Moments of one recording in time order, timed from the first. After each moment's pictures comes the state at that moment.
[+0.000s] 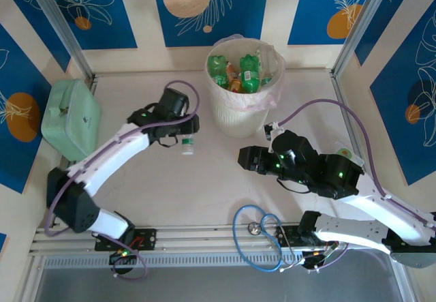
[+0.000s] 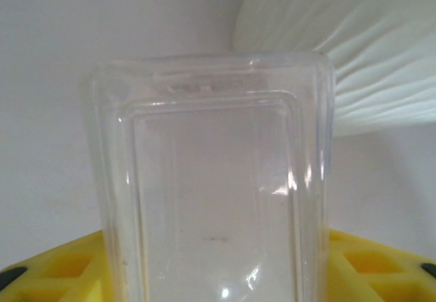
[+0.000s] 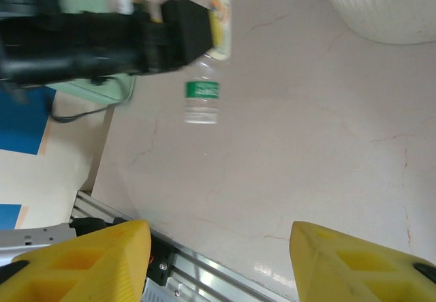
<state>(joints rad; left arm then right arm) -0.61 1.42 1.38 -0.77 -0.11 -0.52 1.04 0.87 1.15 -0.90 0.18 0.93</state>
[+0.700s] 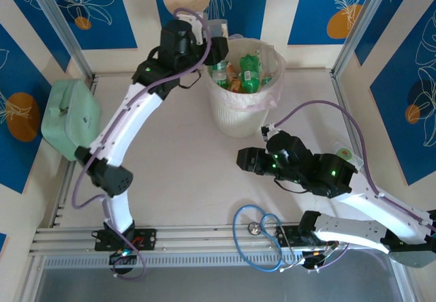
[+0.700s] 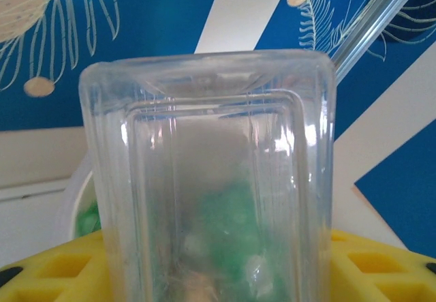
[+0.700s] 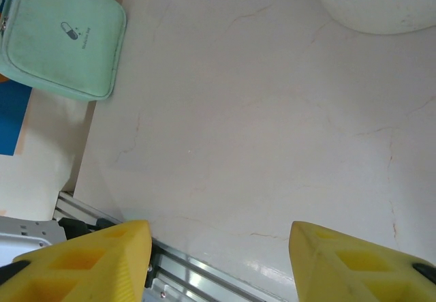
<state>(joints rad) -0.61 1.89 2.25 -0.59 0.02 -0.41 1.02 0.89 1.12 -0.89 0.17 0.93</state>
